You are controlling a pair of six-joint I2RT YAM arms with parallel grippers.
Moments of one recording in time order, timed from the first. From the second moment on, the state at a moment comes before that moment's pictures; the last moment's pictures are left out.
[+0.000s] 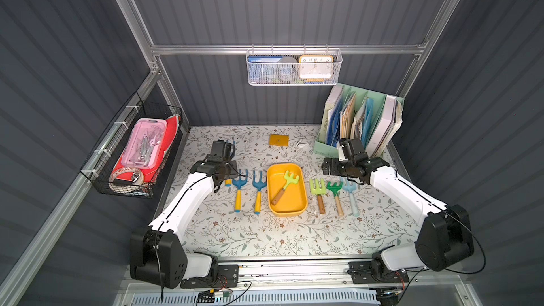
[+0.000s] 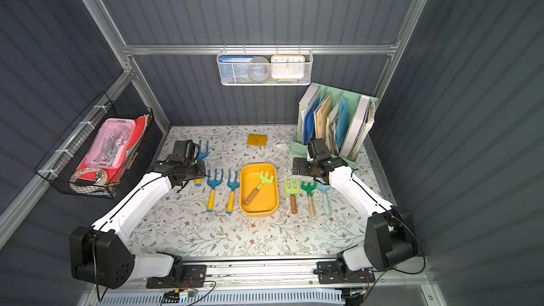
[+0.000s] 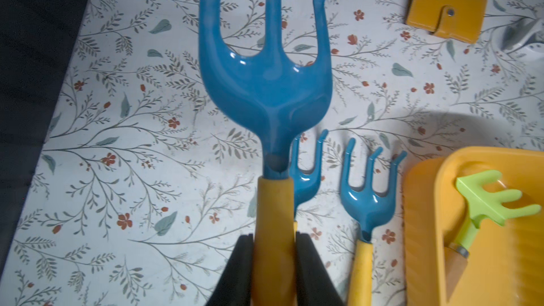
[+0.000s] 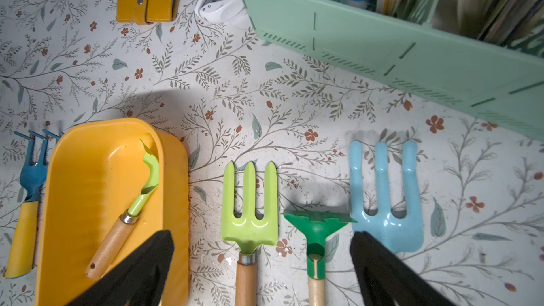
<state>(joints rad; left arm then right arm) -0.13 1.36 1.09 -0.67 -0.17 -0.26 0.32 1.45 1.11 -0.56 -0.01 0.38</state>
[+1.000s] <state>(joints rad) -0.02 1.61 1.05 -0.65 -0.11 -0.10 0.38 1.51 1.21 -0.58 -0.04 0.36</state>
